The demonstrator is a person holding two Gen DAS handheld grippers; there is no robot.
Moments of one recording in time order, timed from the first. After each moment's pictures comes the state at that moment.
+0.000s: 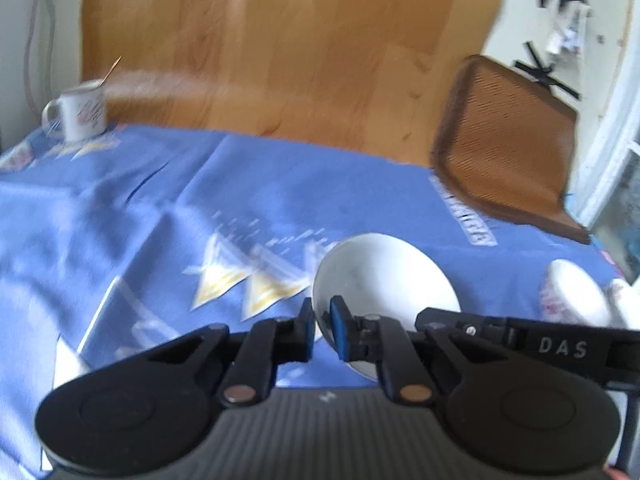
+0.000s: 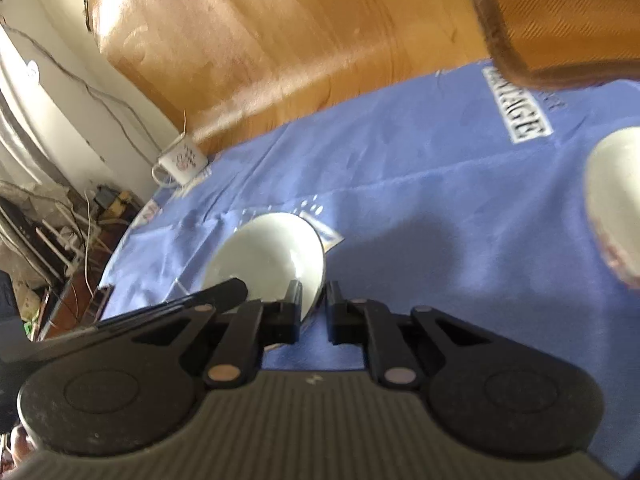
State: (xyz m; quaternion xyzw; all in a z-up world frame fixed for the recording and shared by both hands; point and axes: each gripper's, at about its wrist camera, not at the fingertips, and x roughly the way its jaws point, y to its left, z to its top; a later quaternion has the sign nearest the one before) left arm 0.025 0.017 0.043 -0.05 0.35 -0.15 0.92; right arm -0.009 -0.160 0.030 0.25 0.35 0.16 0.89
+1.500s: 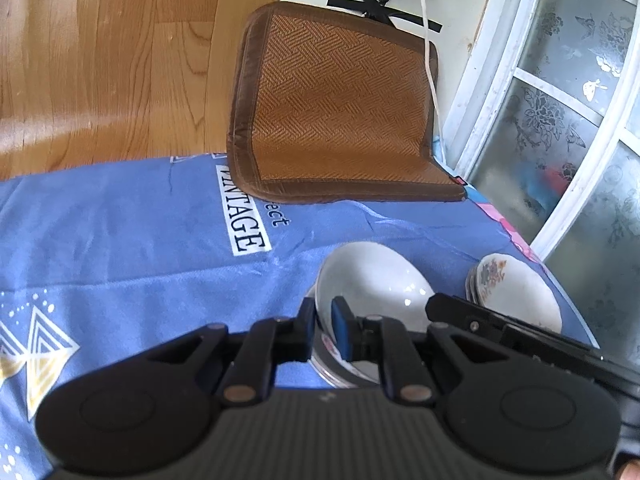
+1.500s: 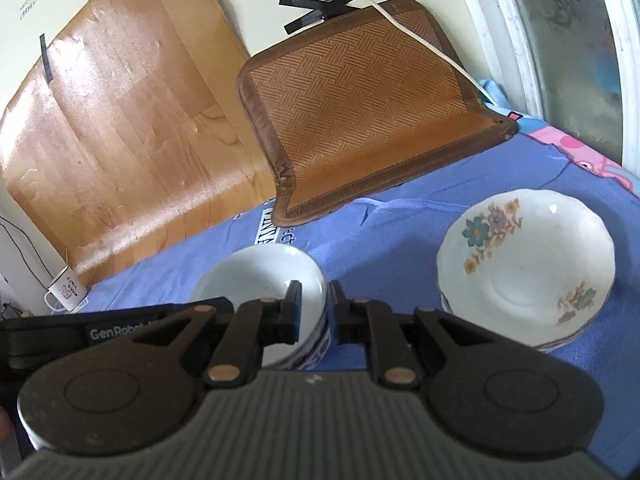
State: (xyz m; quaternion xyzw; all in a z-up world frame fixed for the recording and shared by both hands) left arm 0.037 -0.163 0.061 0.01 0.37 -0.30 0.88; right arm -0.081 -0.299 0.038 0.25 0.23 -0.06 0.94
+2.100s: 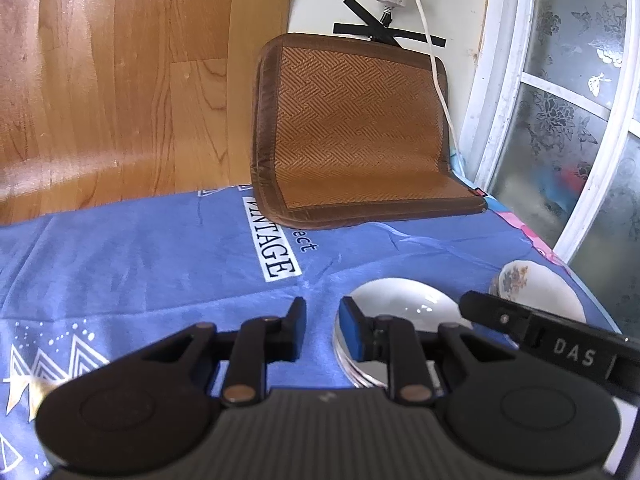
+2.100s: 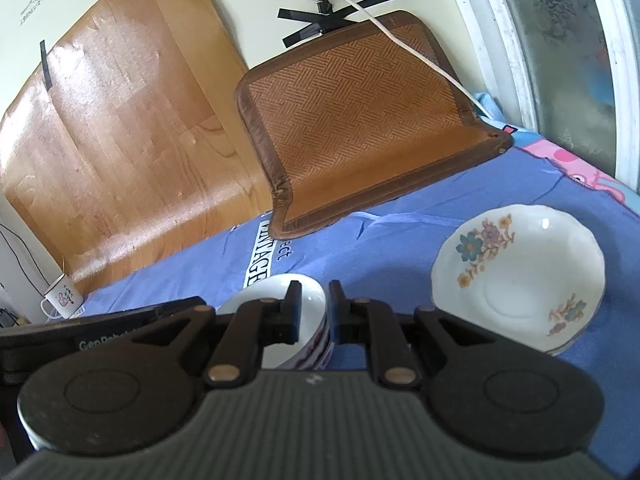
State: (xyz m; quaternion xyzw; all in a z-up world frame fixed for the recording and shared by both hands) left arm 0.028 -0.156 0.070 0.04 0.33 -0.27 0.90; right arm -0.084 -0.300 0.042 0.25 0.22 -0.07 0.94
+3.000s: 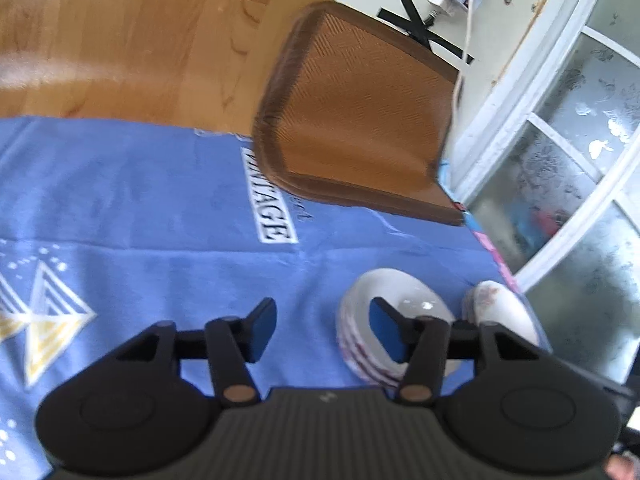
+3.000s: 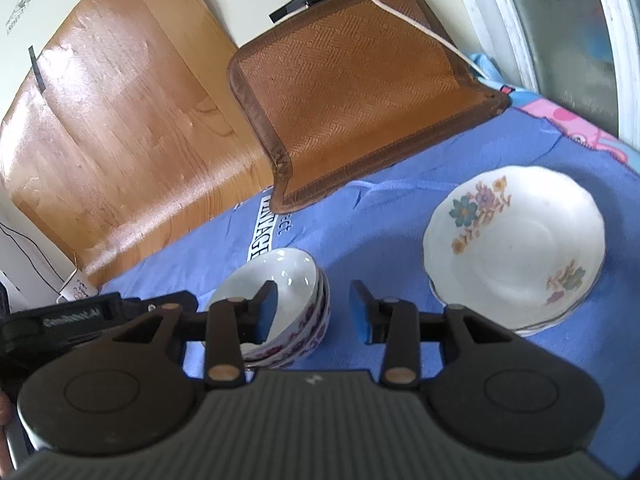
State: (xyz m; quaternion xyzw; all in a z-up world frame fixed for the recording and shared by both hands) left arm 0.059 -0.116 0.058 -0.09 0.41 -0.32 0.85; right arm -0.085 -0.309 0.035 0.30 0.26 -0.05 0.92
